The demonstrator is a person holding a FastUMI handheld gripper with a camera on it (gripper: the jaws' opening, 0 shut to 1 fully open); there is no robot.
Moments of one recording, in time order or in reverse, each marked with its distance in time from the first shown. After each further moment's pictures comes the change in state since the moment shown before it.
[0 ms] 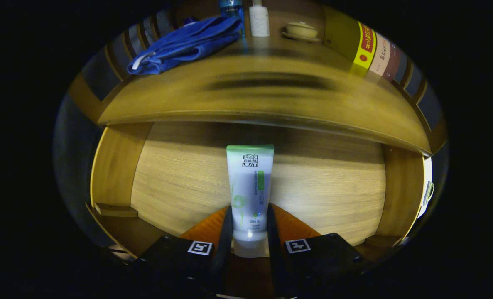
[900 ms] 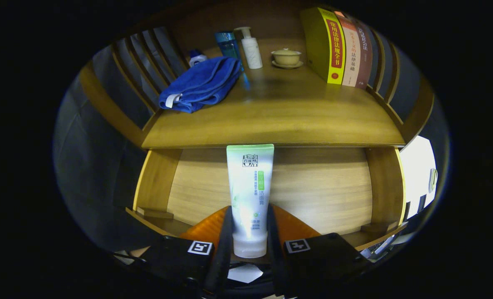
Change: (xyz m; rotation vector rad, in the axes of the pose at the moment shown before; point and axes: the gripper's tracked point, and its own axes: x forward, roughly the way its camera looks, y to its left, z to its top) arm -0.096 0.009 0.017 0.074 -0.147 0.086
